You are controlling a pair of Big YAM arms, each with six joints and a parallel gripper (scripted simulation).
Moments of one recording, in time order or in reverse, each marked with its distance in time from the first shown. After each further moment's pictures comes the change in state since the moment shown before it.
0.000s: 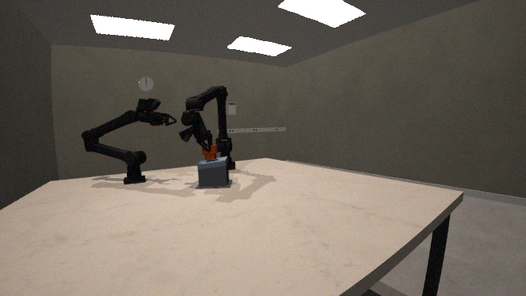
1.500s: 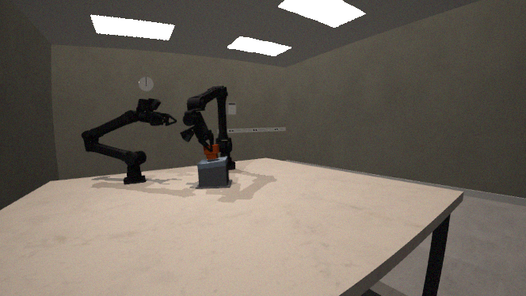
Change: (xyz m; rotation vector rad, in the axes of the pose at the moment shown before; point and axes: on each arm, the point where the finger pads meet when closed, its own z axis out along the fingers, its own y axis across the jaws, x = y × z) left arm 0.007 -0.002 0.002 0.015 0.002 -0.038; right arm 0.000 0.000 0.000 0.000 0.000 0.000
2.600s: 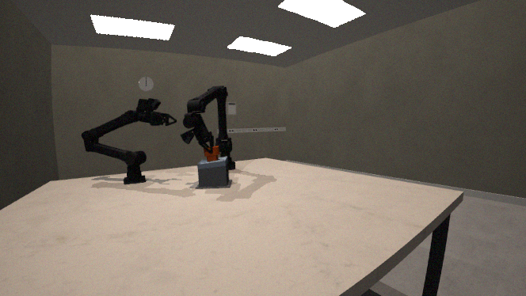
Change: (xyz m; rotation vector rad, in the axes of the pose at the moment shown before) left arm -0.005 -0.007 0.009 0.009 0.003 0.010; right arm 0.000 0.000 0.000 0.000 0.000 0.000
